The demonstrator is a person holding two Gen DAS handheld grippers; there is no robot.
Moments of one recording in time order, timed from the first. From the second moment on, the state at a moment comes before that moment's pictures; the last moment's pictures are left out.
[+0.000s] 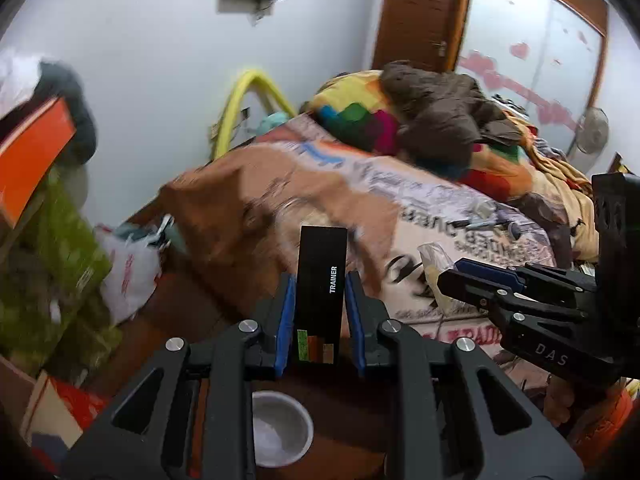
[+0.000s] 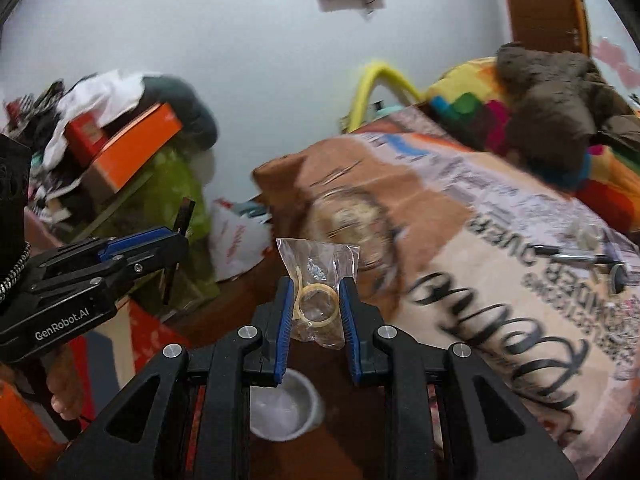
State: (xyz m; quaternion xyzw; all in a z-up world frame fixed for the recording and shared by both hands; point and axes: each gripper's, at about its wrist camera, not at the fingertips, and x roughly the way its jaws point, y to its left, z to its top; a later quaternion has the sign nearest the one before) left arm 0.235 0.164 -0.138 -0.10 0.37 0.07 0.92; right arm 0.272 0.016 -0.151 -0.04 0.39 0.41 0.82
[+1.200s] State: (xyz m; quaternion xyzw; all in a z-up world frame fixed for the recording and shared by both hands) left arm 0.159 0.256 -0.403 -0.24 0.56 0.16 0.77; right arm 0.220 0.143 -0.374 -0.17 0.59 0.40 0.69
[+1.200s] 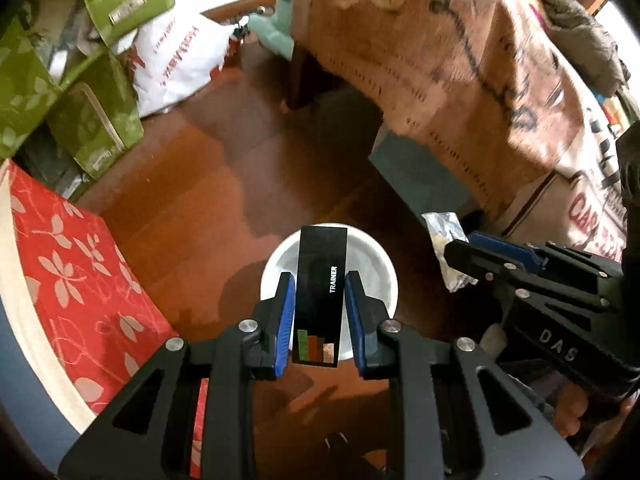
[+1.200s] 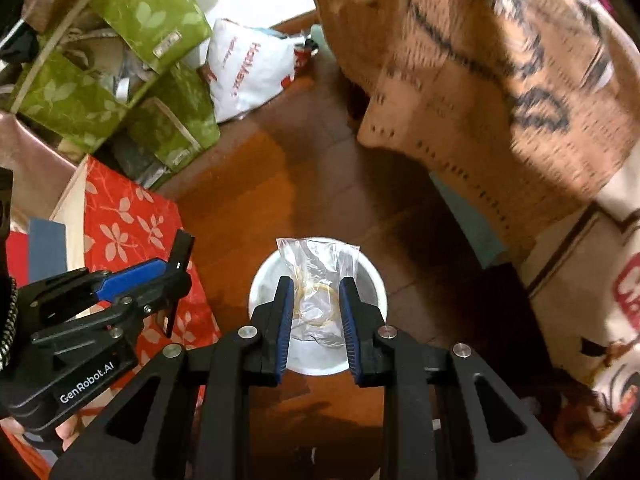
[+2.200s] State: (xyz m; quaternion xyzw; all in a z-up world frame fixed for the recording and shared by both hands) left arm 0.171 0.252 -0.461 -0.29 0.61 0.16 0.72; right arm 0.222 0.145 -0.402 -0.17 0.62 0.39 0.66
